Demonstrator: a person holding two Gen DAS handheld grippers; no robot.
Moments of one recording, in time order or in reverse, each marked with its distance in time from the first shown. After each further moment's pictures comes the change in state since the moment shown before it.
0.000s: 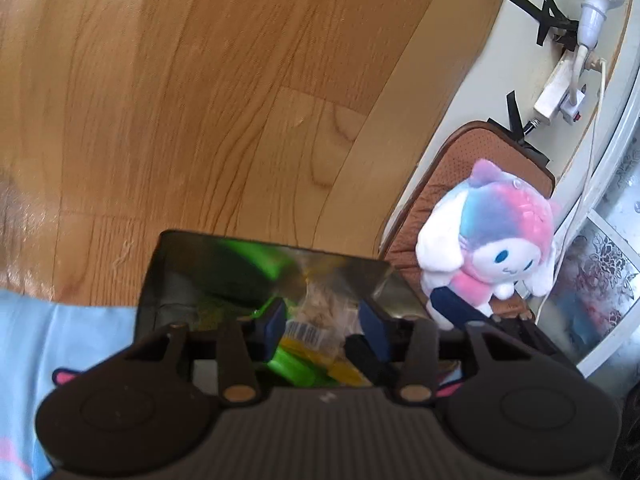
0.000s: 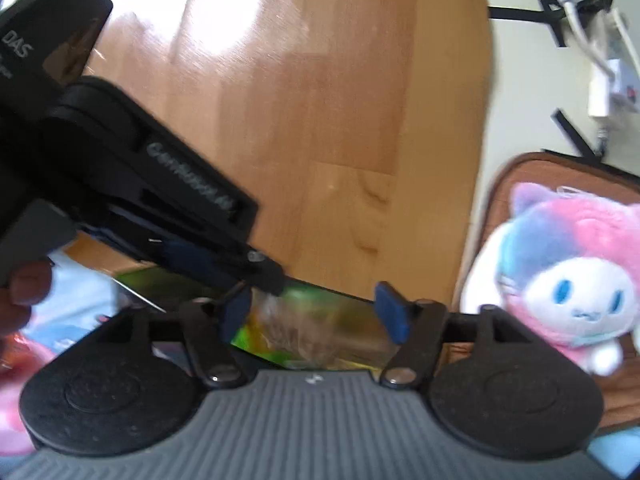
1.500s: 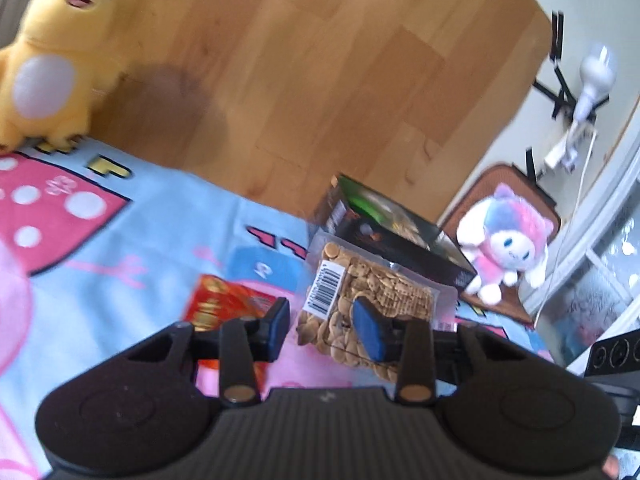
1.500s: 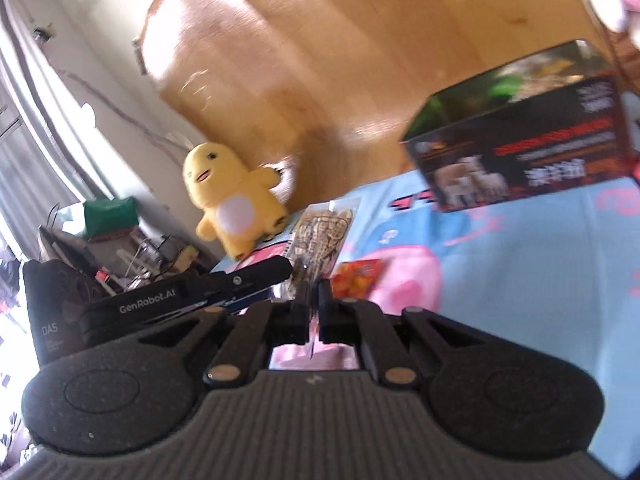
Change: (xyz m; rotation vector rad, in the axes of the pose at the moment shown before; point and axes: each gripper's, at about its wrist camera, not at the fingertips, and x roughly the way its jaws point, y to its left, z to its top) left arm -0.174 0.069 -0.118 -0.209 -0.109 0.100; right arm -0.095 0.040 0.005 0.707 0.368 0.531
